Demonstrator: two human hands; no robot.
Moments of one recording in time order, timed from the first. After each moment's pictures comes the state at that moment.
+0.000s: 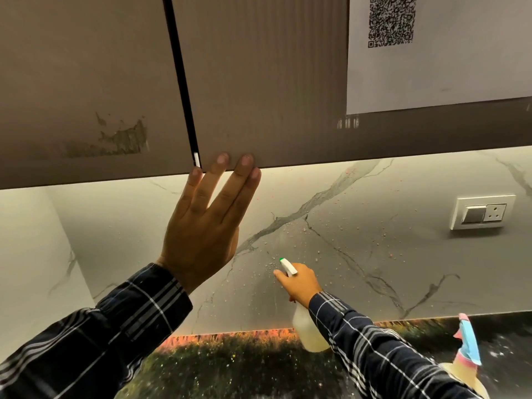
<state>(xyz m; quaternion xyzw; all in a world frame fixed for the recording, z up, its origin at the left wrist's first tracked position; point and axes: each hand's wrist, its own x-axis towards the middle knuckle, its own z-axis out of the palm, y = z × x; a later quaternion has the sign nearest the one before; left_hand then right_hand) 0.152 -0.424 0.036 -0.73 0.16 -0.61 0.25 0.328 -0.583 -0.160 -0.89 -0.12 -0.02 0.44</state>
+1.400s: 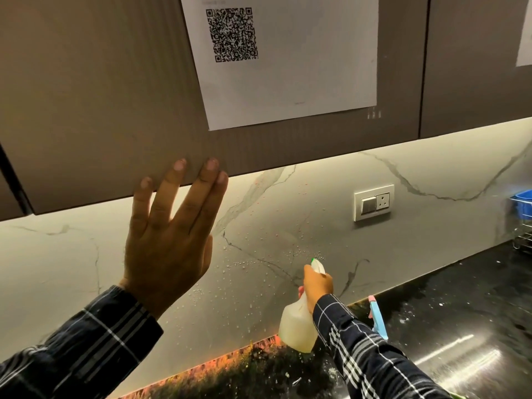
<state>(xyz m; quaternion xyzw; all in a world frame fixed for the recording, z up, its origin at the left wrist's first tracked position) 0.203 -0.523 0.040 -0.68 0.18 -0.67 0.24 0.364 -0.755 -0.175 -0.57 0.27 -0.12 0.77</state>
